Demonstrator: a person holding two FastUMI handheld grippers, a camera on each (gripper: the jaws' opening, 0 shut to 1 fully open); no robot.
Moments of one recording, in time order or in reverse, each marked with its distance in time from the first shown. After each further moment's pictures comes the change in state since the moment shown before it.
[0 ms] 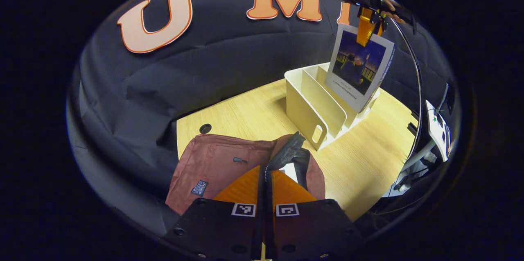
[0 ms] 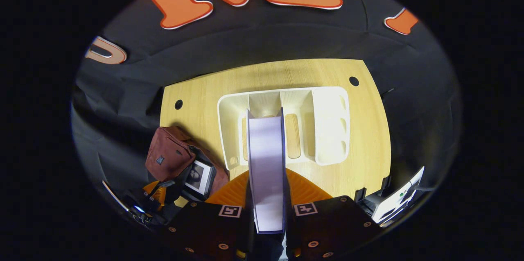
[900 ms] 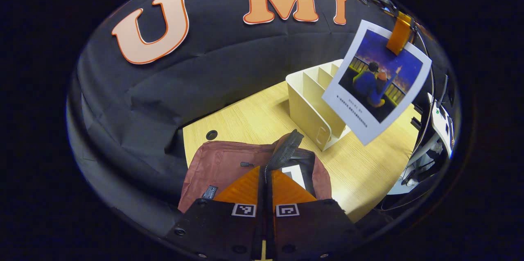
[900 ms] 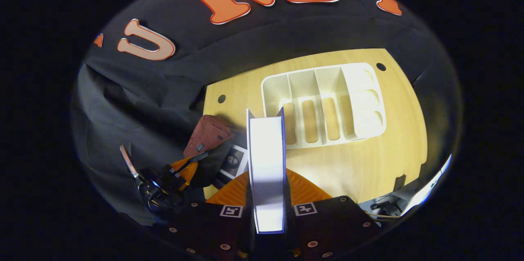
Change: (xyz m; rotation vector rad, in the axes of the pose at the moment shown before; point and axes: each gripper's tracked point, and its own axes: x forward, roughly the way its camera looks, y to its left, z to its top) left arm -0.012 0.013 0.018 0.055 -0.010 0.042; right arm -0.018 0.066 -0.098 0.050 -0.060 0.332
